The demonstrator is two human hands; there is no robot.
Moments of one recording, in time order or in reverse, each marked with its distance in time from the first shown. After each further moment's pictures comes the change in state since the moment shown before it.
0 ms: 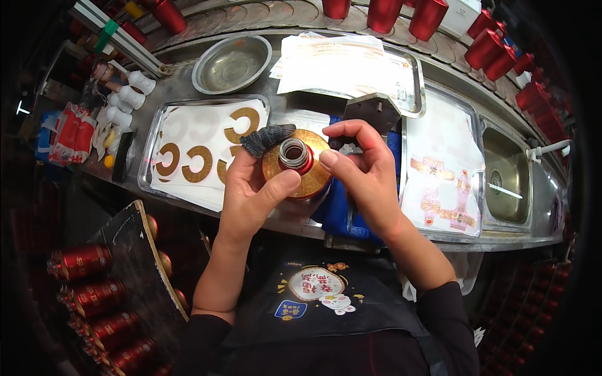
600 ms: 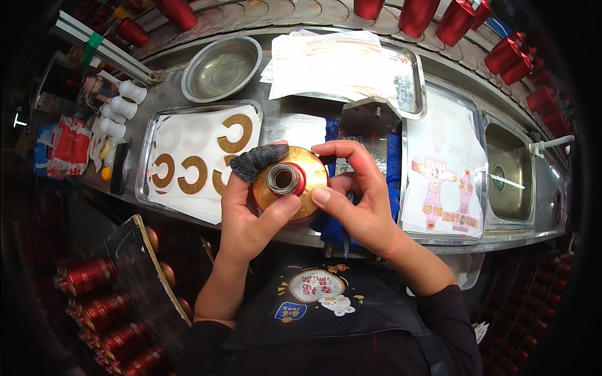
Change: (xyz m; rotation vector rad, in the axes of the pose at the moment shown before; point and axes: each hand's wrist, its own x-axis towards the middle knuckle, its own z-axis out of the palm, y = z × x) left_hand -0.002 0.004 0.010 0.145 0.094 -0.046; right_hand 0.000 0.008 -0.003 -0.089 -0.058 -0.071
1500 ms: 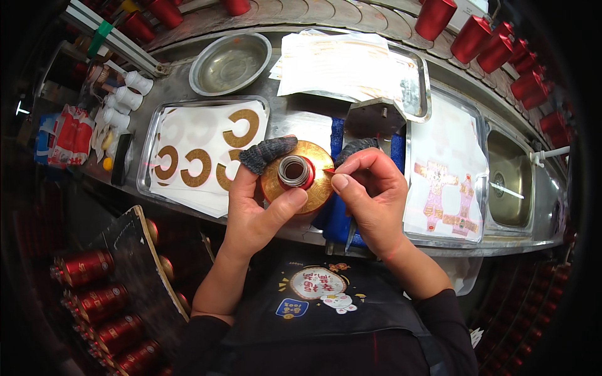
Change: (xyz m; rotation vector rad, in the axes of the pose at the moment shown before) left_hand -0.002 -0.004 -0.005 -0.017 -0.037 -0.010; right_hand -0.010 0.000 0.003 0.108 0.192 0.025
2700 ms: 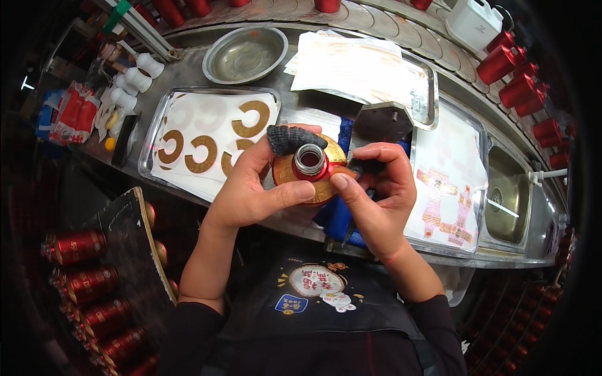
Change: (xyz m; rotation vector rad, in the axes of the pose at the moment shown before) left_hand 0.023 0.016 -0.021 0.004 -0.299 0.039; right_hand 0.003 -0.003 0.007 -0.153 -0.031 -0.344
